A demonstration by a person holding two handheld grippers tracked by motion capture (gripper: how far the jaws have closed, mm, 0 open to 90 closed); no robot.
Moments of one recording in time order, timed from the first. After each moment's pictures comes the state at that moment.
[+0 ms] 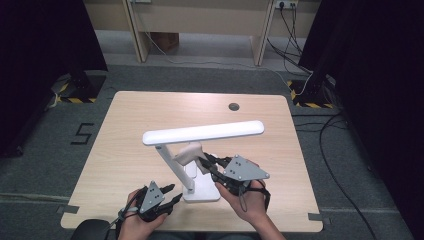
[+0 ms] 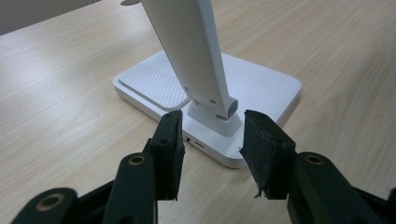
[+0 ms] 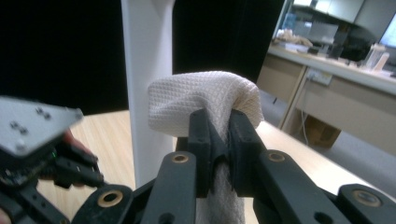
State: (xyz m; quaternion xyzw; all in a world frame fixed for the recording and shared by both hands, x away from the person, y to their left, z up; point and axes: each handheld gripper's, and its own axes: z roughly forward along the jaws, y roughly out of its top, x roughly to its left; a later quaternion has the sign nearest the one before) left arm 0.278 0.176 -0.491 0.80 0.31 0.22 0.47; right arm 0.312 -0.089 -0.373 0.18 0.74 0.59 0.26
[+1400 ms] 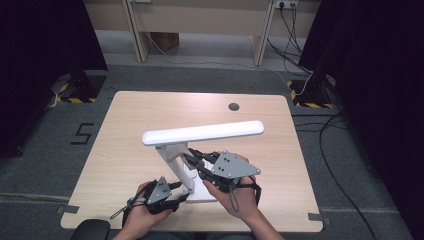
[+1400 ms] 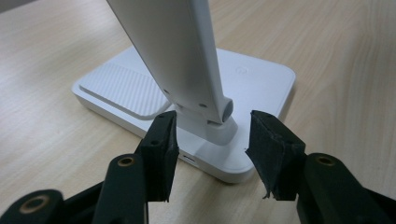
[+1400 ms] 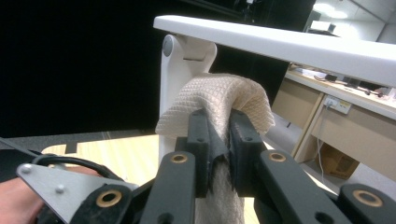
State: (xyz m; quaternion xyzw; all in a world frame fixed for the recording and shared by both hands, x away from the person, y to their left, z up) left arm 0.305 0.166 -0.508 0.83 0.25 0.17 0.47; right arm 0.309 -0.063 -0.347 0.13 0.74 0.62 0.25
